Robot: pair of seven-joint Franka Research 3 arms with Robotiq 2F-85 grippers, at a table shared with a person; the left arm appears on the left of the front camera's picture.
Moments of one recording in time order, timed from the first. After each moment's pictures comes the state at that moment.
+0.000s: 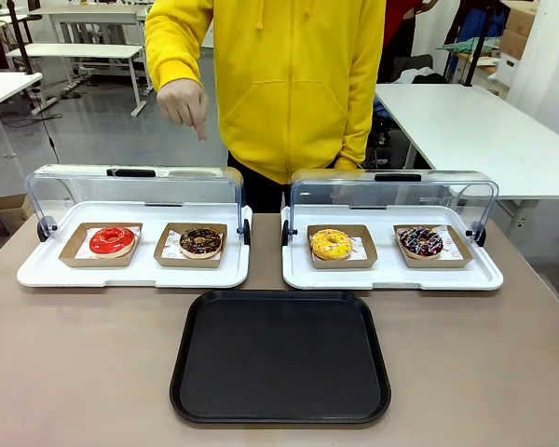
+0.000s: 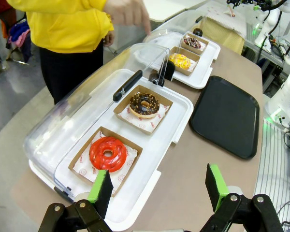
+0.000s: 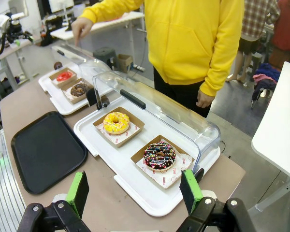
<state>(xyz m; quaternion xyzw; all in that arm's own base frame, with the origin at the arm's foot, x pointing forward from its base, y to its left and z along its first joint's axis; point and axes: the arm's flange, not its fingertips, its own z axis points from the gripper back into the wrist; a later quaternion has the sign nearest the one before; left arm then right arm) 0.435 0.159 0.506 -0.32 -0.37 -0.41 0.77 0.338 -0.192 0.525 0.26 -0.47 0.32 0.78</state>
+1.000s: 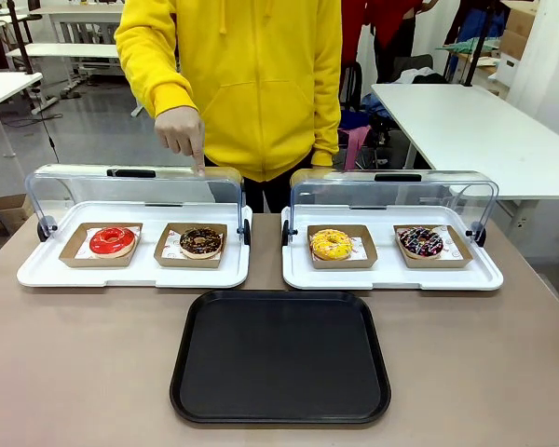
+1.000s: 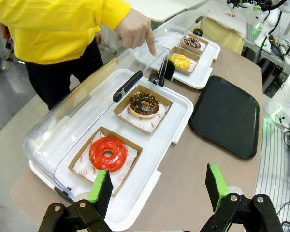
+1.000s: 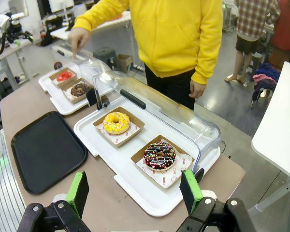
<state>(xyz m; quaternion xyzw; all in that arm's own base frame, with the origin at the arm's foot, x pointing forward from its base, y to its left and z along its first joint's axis) 0.435 0.159 0.506 -0.32 -0.37 -0.41 0.77 0.338 -0.192 0.525 0.26 -0.47 0.32 0.78</state>
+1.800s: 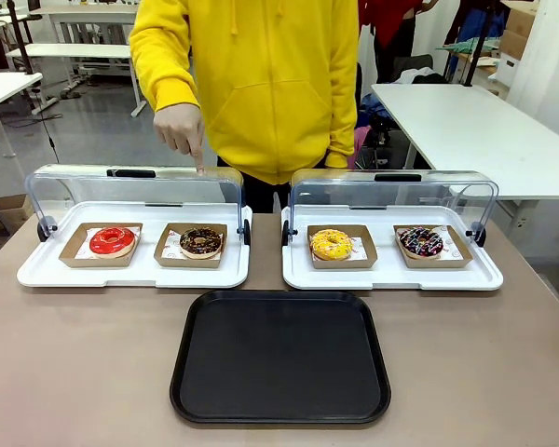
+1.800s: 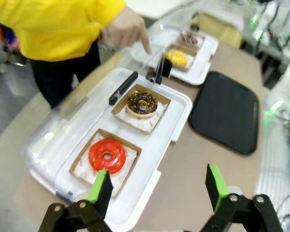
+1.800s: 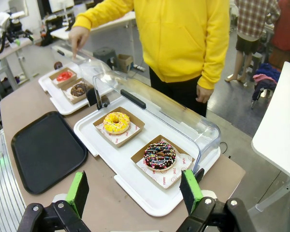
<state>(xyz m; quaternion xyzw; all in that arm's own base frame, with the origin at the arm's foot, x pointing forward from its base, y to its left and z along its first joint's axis) 0.442 0.139 0.520 -0.30 -0.36 -0.45 0.76 0.338 -0.192 0.525 0.26 -0.47 0.32 0.78</state>
